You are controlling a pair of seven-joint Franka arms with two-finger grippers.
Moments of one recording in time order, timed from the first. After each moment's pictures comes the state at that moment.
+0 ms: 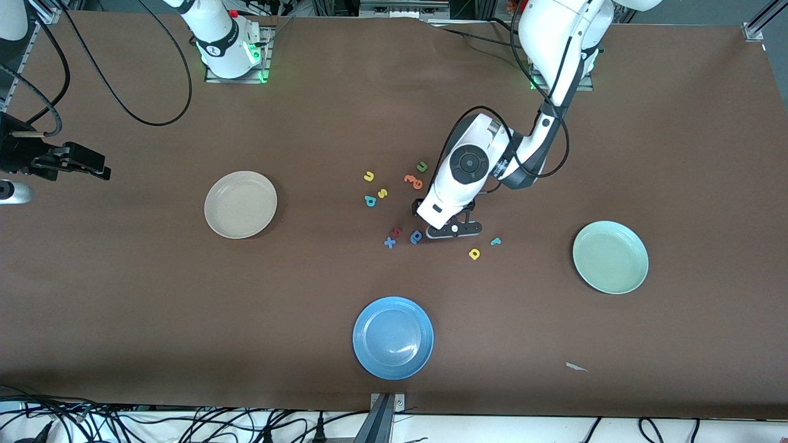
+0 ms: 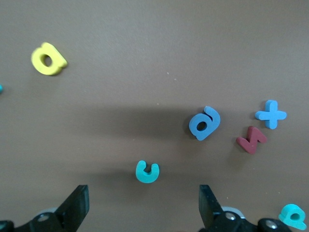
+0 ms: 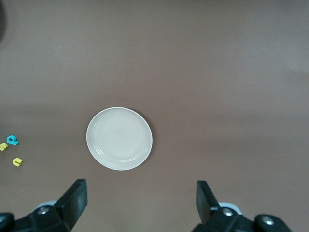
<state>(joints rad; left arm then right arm) -0.66 0.62 0.02 -1.75 -0.18 2.35 -0.64 0.07 0.19 -0.10 -1.41 0.03 1.52 -0.04</state>
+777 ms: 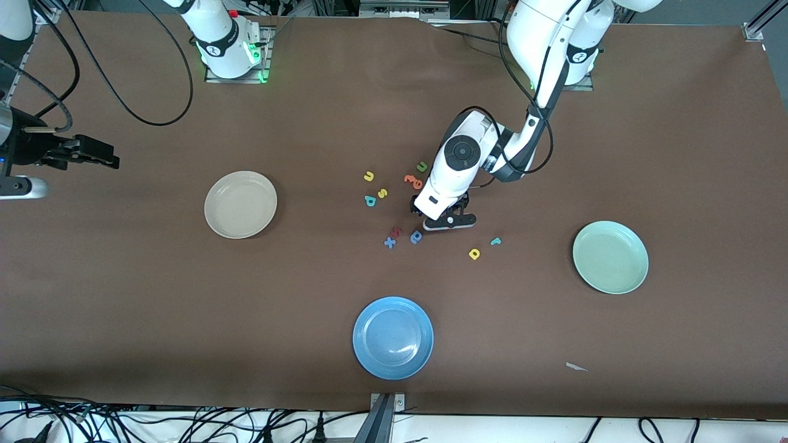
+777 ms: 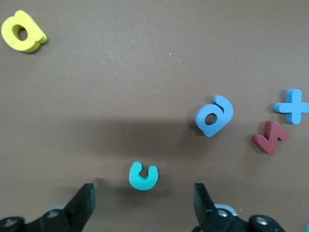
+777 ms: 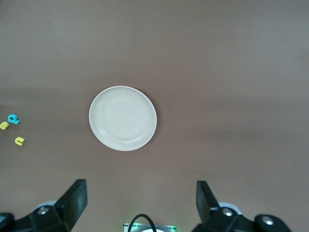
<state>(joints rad) -0.69 0.64 0.03 -1.84 -0.16 2.50 -0.68 0.08 0.19 -0.08 -1.41 0.04 1.43 -0.03</state>
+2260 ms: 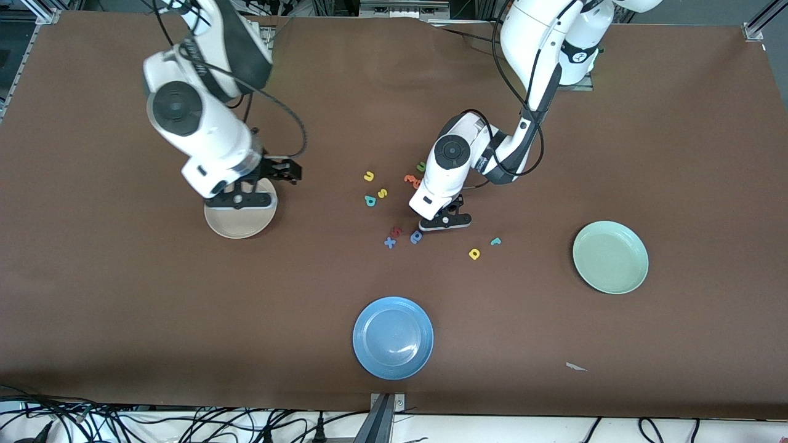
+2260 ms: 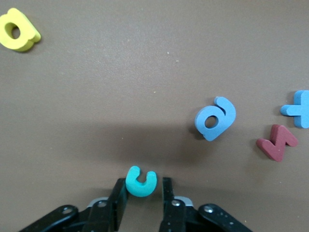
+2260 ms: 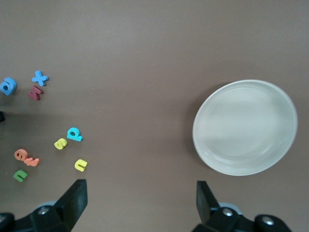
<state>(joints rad) -0.71 0.67 0.04 -1.81 -0.10 2.50 -0.76 0.13 0.24 0.38 -1.83 0.00 1.96 0.51</state>
